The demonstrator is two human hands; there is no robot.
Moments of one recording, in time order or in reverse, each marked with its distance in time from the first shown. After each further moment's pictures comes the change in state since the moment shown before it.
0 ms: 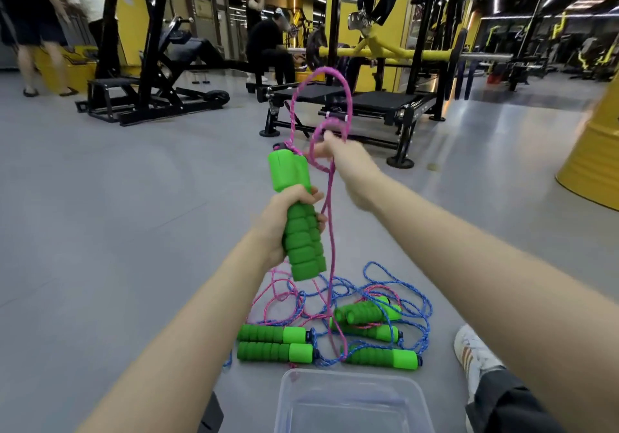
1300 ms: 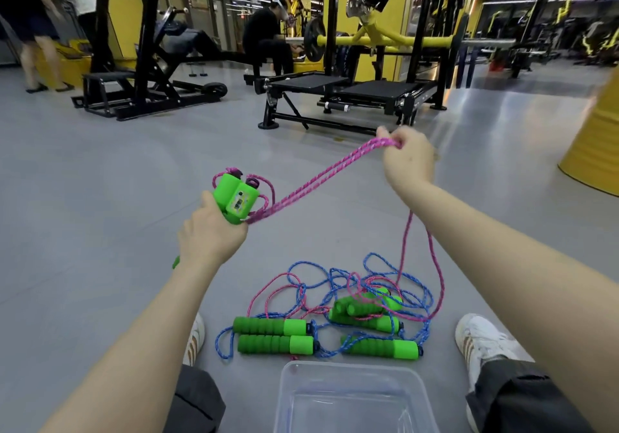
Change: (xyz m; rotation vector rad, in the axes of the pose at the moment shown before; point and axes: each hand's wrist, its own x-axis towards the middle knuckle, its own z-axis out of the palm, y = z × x) left_hand 0.007 -0.011 -0.097 1.484 0.761 0.255; right_hand 0.014 0.049 -0.063 -0.375 0.557 -0.164
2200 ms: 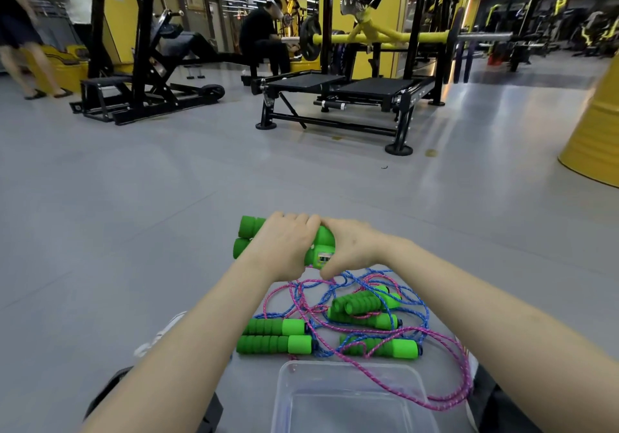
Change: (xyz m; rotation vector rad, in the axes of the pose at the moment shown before) left_hand -0.033 0.072 0.029 0.568 -0.172 0.983; right_hand -0.078 0.019 0.019 -0.532 -1.002 -0.278
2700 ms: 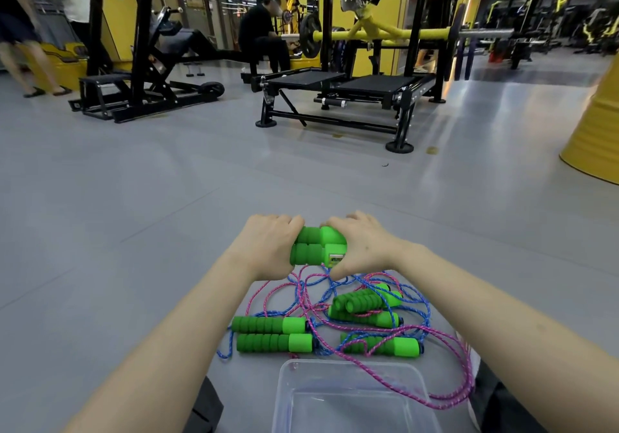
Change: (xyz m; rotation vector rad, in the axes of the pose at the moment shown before) left_hand -0.015 -0.019 0.010 -0.101 0.008 -0.054; right_hand -0.001 0.022 0.012 -0.098 0.058 -0.017
